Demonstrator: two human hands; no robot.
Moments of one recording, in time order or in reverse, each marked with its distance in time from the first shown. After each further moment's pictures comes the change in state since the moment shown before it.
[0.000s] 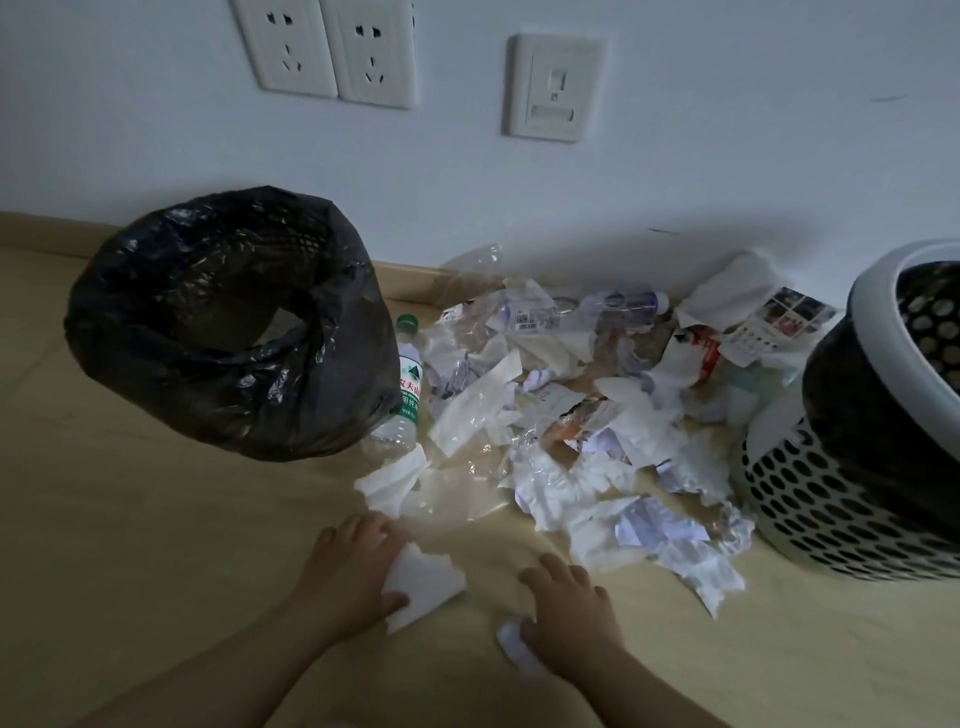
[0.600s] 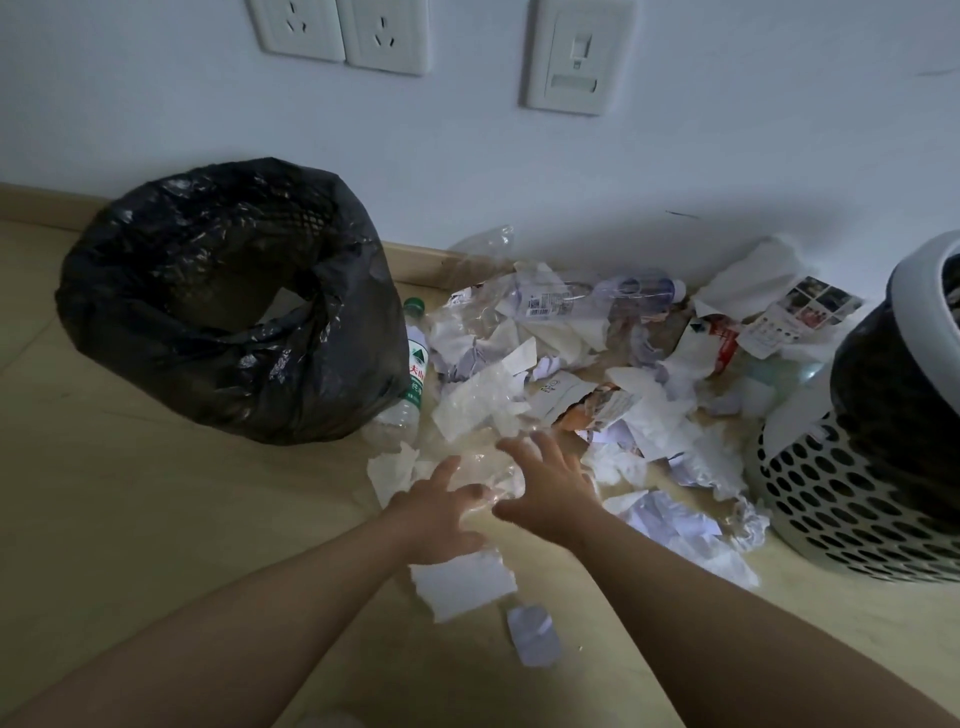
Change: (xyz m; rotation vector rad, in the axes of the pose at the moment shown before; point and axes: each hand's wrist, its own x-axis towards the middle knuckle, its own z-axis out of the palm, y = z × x) left_hand 0.053 0.039 -0.029 -0.116 -0.239 0.102; right_hand 0.053 -0.024 -0.069 0.160 0.047 -0.058
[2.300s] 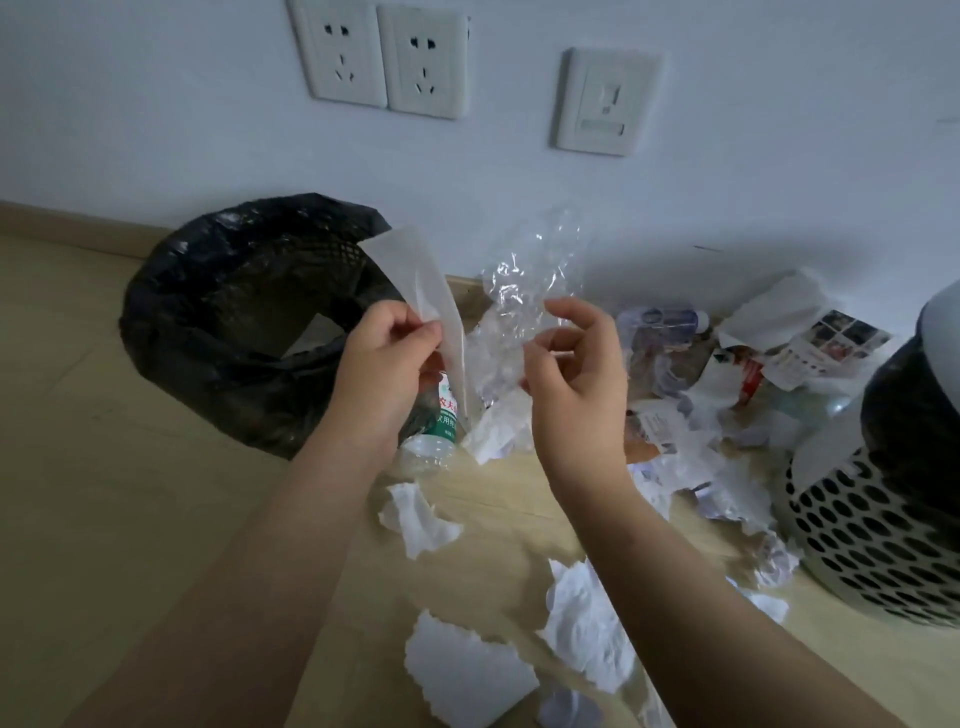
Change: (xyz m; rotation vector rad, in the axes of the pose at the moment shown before) left_hand -0.064 -0.002 -0.135 -1.469 0.923 -0.035; right_hand -0.038 -0.094 -0.080 1.161 0.700 -0.372
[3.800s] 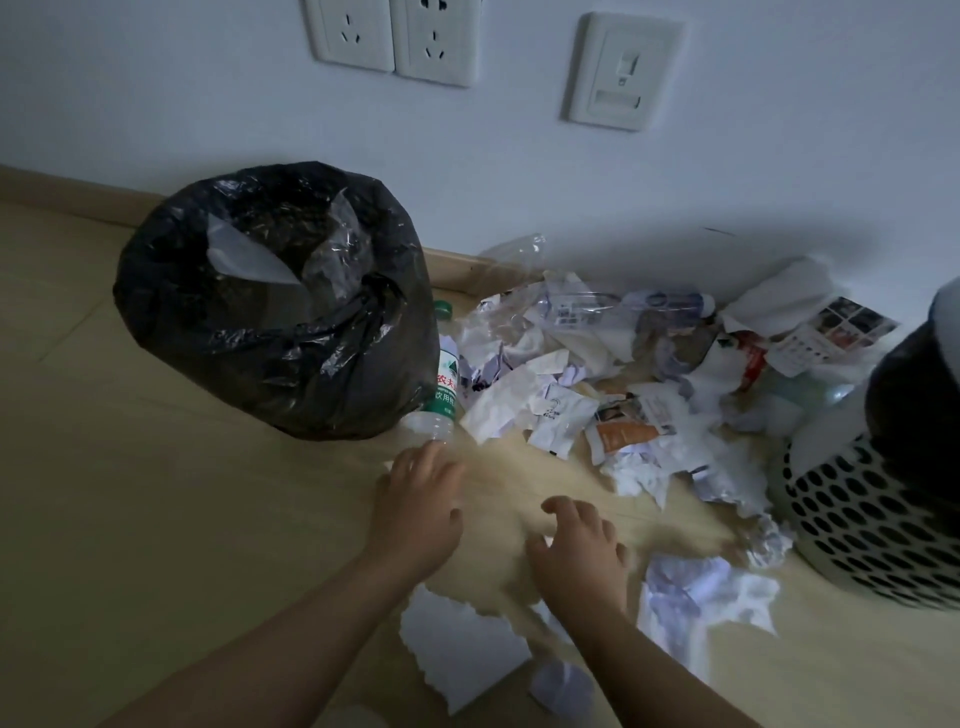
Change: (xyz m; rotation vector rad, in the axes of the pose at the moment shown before) left_hand -0.040 -0.139 -0.012 1.282 -0.395 0.172; right_hand -0.073 0.117 -0.048 -1.155 -0.305 0.472
